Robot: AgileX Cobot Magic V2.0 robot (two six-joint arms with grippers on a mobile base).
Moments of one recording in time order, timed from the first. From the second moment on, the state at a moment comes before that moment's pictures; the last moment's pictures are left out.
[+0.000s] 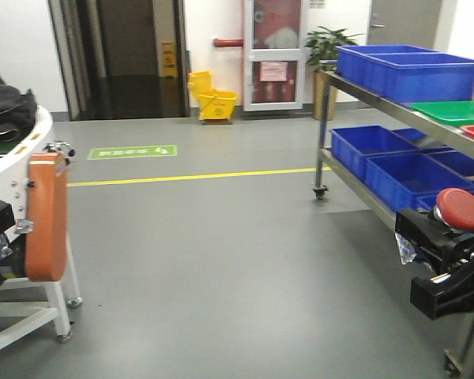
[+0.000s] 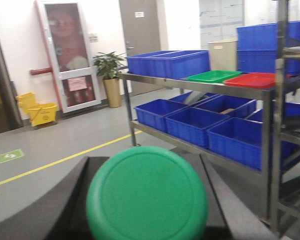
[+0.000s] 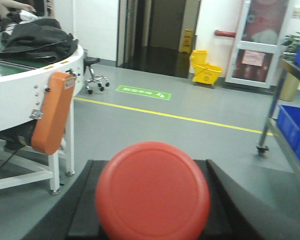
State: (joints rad) left arm -0.07 0.82 -0.74 1.43 -0.39 -1.36; right arm 0.36 0.90 -0.83 -0.44 0.10 0.33
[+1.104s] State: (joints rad) left arm -0.07 0.82 -0.74 1.43 -0.40 -1.36; right arm 0.36 0.90 -0.83 -0.44 0.10 0.33
